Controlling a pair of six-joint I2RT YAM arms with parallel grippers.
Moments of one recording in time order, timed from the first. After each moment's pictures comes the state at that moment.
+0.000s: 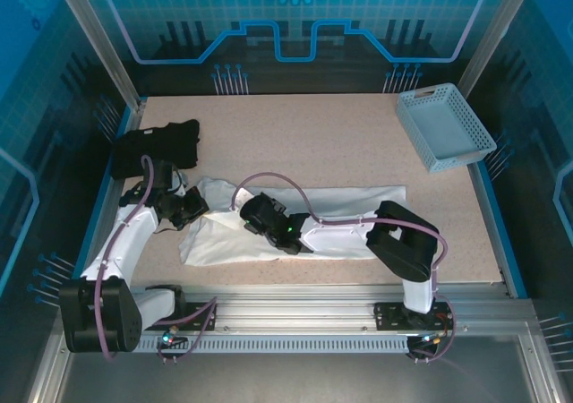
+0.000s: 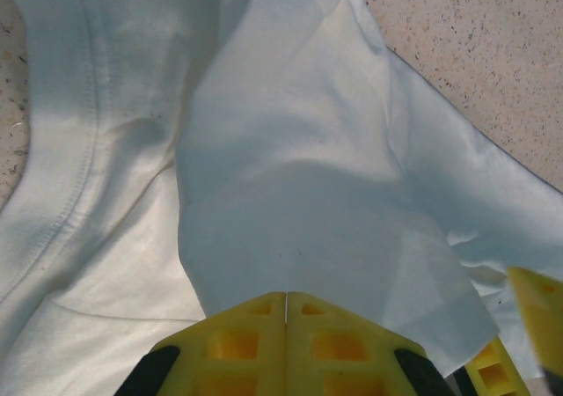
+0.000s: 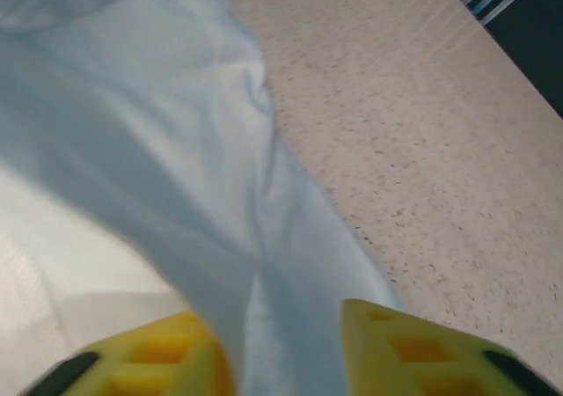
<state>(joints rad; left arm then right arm) 0.09 1.15 0.77 -0.75 0.40 -0.56 1.12 1.89 1.15 0.04 0.52 -0.15</state>
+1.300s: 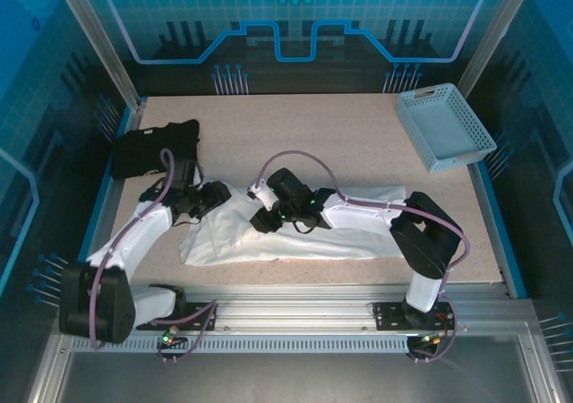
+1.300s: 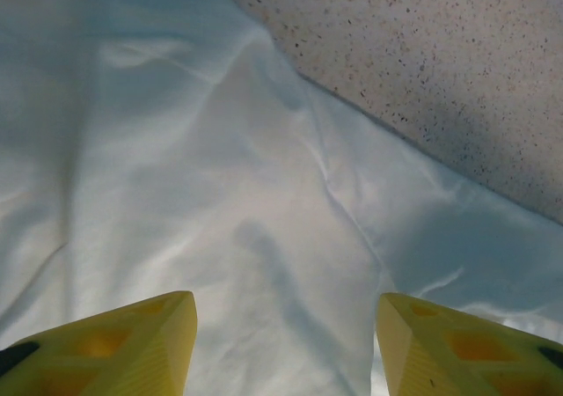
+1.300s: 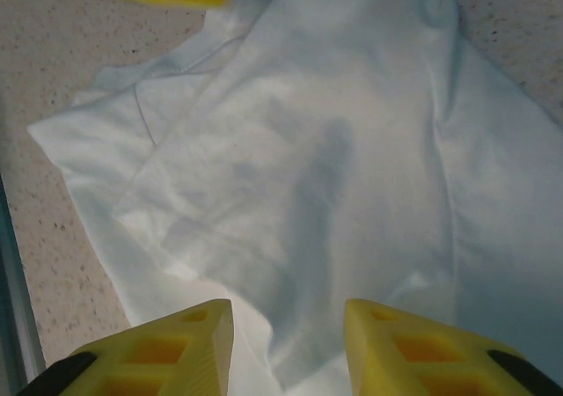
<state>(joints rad) -0.10 1.27 0.74 -0.47 0.27 -0.70 0.92 1.81 1.14 -0.12 -0.24 0.12</state>
